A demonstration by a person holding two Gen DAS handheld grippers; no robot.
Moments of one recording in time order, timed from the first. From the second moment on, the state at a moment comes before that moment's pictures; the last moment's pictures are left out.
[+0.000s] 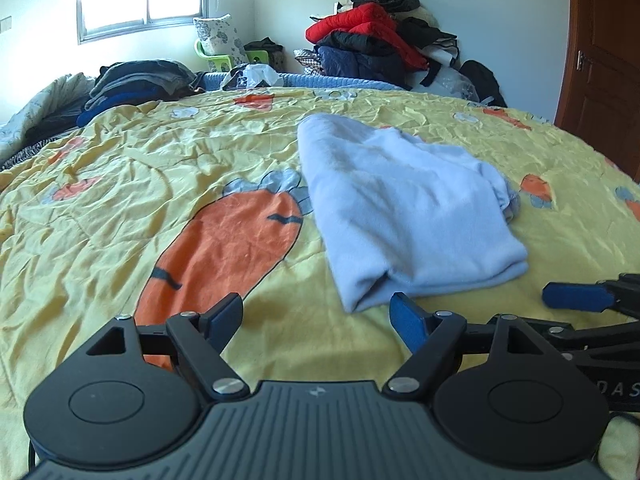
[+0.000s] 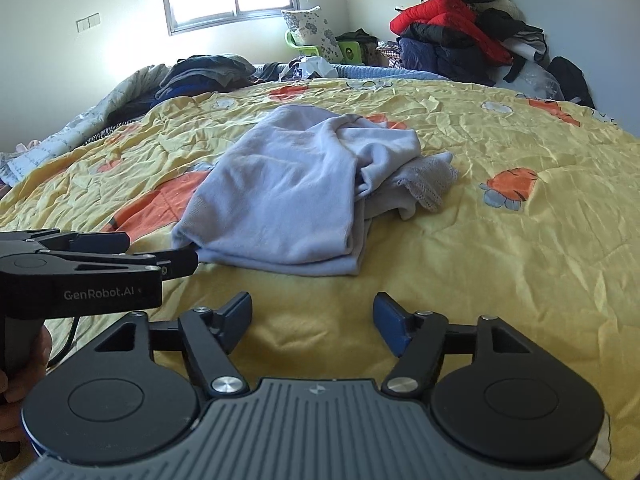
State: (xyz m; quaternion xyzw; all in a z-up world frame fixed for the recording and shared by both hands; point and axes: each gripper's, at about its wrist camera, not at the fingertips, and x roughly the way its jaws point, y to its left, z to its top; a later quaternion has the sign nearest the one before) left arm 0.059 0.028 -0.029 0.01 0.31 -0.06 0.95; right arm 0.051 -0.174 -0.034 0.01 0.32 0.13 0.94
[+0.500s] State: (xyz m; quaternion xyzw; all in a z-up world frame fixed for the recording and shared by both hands) left arm 0.045 0.047 -0.038 0.00 0.31 -0.02 0.95; right arm 0.027 -0.168 -0.039 -0.01 0.31 0.04 0.95
